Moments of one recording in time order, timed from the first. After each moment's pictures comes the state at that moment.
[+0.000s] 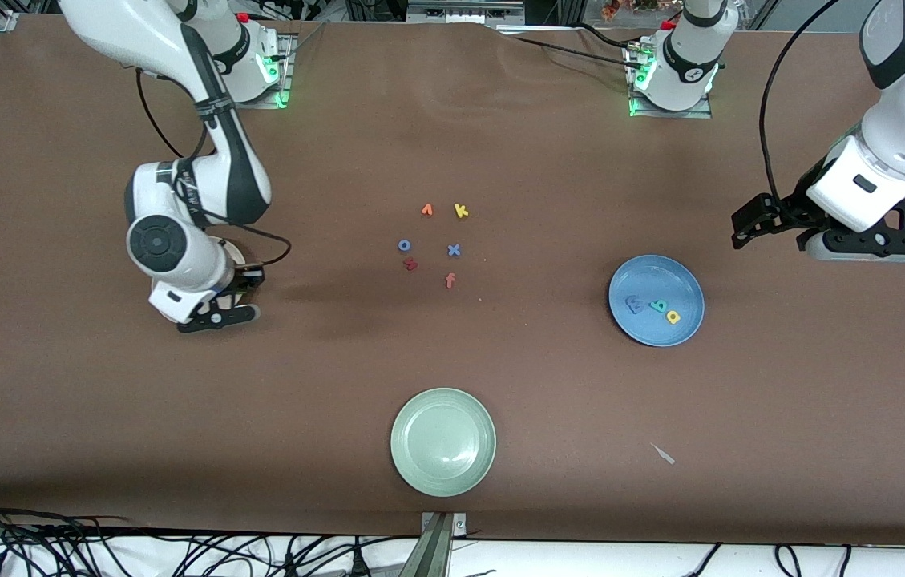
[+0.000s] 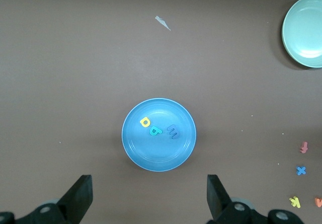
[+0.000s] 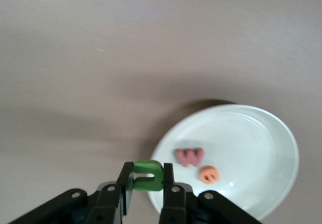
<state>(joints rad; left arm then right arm) -0.04 0.03 -0.08 -1.71 -0.04 1.80 -0.13 0.53 0.45 -0.35 -1.90 0.04 2.13 -0.03</state>
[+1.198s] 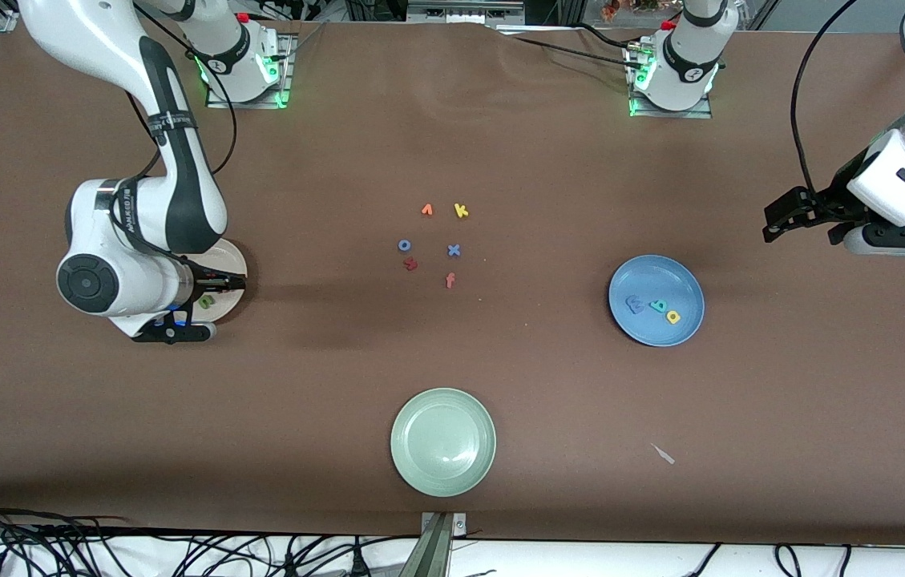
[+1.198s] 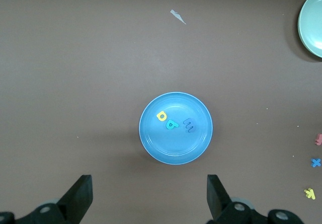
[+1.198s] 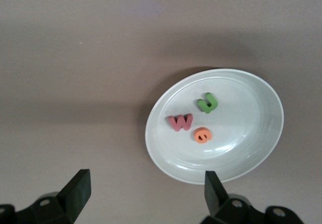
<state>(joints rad) -0.06 0.02 0.01 -1.71 -0.04 1.77 -0.05 0.45 0.50 -0.35 -1.65 0.14 1.79 0.04</state>
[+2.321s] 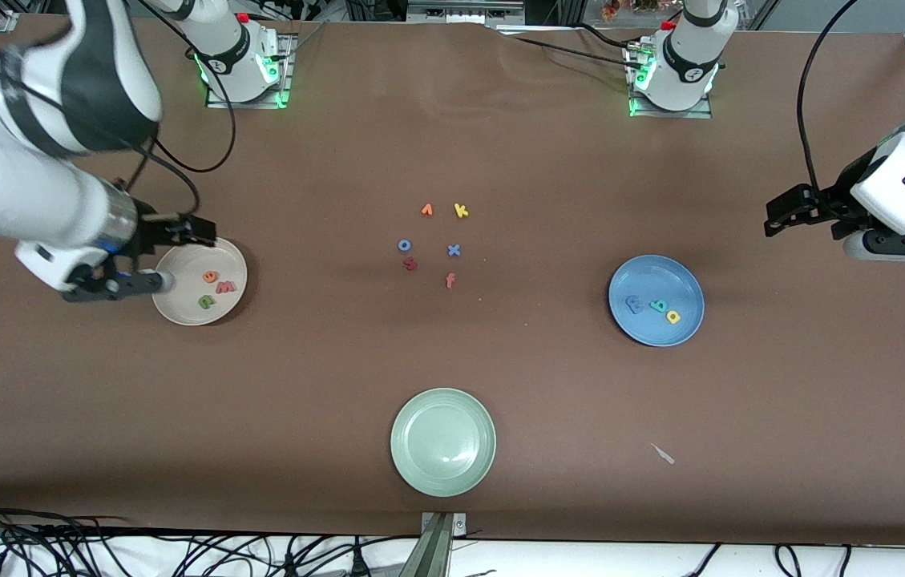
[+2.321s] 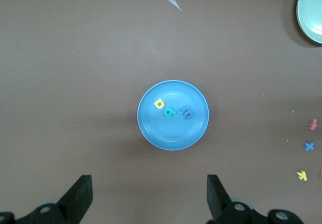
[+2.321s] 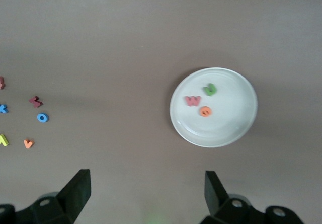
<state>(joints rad) -0.08 0.11 0.01 -1.54 -0.04 1.61 -0.05 0.25 0.20 -0.09 -1.55 0.06 1.58 0.04</state>
